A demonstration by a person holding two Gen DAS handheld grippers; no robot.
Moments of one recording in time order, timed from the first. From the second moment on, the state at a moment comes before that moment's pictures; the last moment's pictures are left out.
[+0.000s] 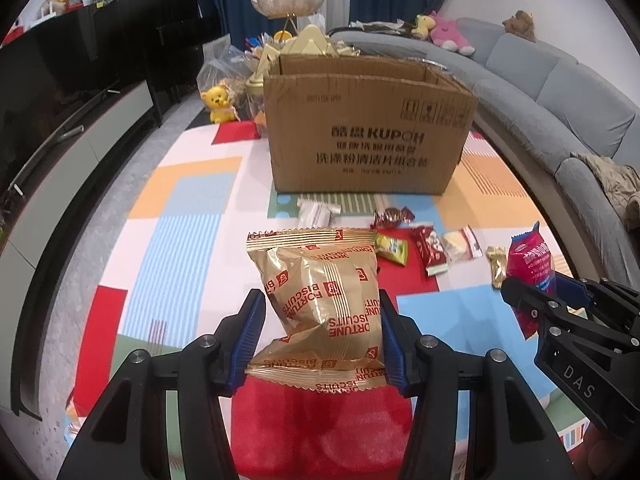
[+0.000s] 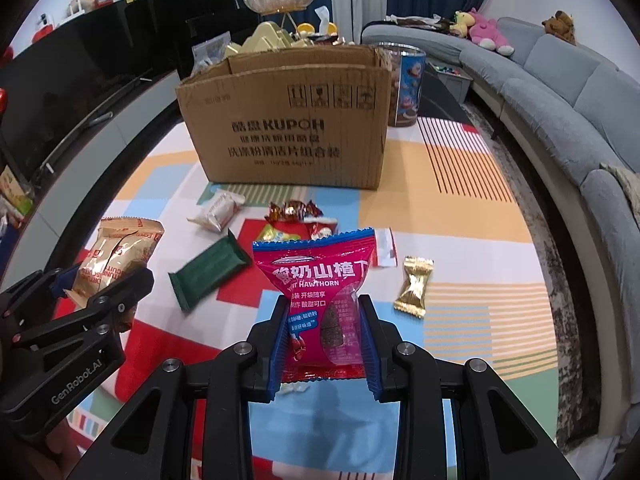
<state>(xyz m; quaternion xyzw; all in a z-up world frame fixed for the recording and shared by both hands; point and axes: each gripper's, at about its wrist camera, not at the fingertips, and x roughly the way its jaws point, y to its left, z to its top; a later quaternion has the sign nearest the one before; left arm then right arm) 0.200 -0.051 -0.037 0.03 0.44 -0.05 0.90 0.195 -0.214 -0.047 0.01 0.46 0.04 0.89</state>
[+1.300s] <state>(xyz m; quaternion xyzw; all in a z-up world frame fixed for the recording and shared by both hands) 0.270 -0.042 0.056 0.02 0.32 -0.04 0.95 0.256 -0.208 0.053 0.00 0.33 0.02 0.94</state>
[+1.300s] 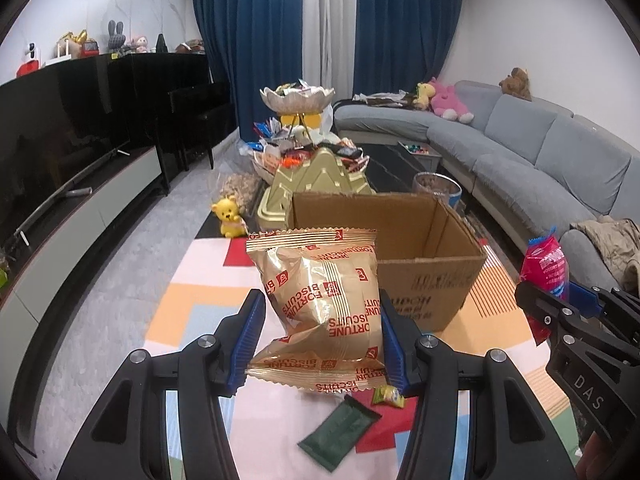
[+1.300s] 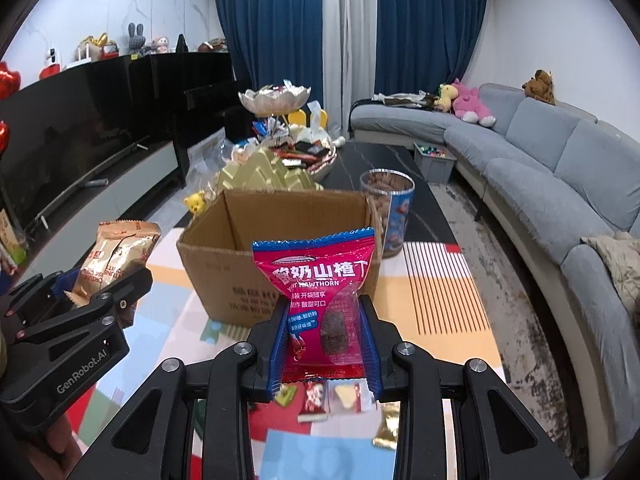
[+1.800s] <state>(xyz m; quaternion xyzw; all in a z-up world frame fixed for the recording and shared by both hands) 0.315 -0.039 0.077 0.02 0.29 -0.05 0.96 0.294 -0.200 0.078 0.00 0.29 0.02 0.96</state>
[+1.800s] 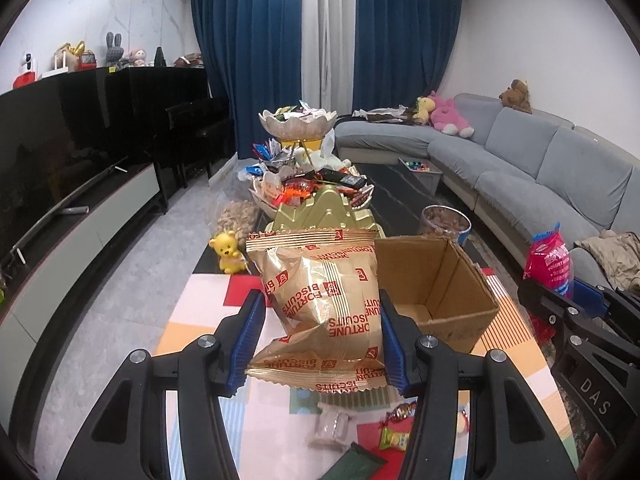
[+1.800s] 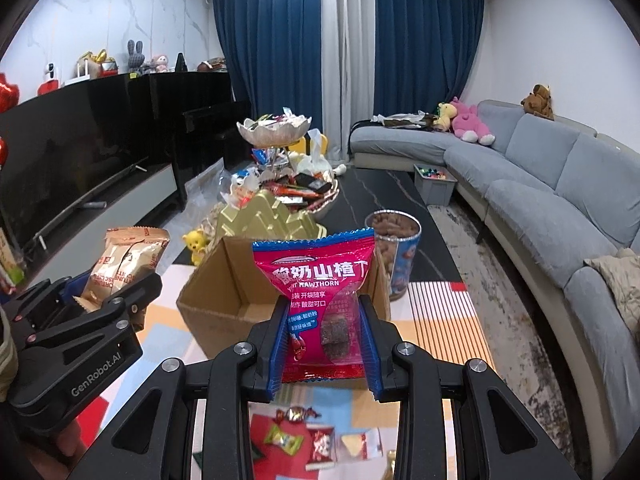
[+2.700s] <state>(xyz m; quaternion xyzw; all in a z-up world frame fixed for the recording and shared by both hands) 0.403 -0.056 0.048 0.02 0.32 -0.06 0.95 0.374 -0.212 0.058 0.00 0.31 0.01 0.95</state>
